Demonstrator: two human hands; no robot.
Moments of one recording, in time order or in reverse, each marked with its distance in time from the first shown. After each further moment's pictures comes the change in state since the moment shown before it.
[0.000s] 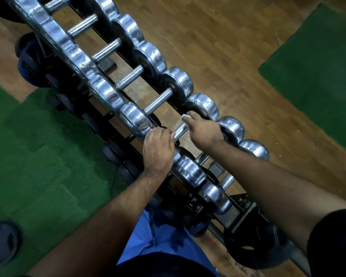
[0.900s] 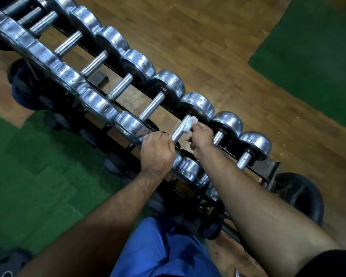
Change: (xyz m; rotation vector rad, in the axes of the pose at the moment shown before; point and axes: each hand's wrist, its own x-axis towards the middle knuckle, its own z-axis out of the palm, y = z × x) left_hand 0.013 -0.007 -0.003 0.095 -0.079 0.147; right_hand -0.010 -0.043 0.004 1.608 0.245 1.102
